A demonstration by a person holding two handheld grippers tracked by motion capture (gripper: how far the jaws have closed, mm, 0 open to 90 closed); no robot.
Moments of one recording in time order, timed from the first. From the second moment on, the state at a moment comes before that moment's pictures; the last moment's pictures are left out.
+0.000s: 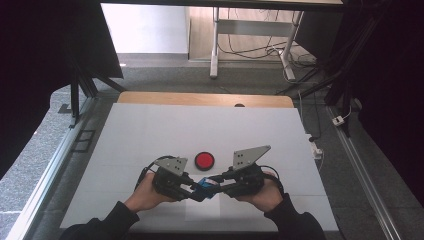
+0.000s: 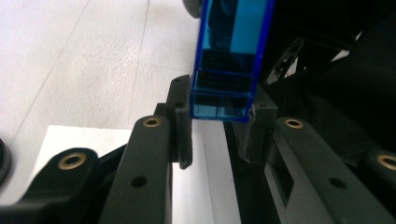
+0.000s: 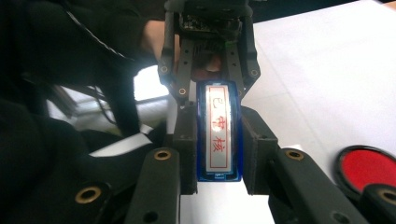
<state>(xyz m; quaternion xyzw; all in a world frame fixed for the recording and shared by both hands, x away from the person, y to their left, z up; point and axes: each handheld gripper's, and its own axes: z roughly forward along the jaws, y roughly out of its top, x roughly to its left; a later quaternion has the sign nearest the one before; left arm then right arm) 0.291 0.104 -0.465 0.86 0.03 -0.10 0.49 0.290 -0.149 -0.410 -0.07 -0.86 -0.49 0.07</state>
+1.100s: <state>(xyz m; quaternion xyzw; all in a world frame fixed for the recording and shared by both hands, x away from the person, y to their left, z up) 0.279 0.139 -0.457 0.88 0.16 -0.03 0.45 0.291 -0.161 -0.409 -0.10 -0.86 -0.49 -0.02</state>
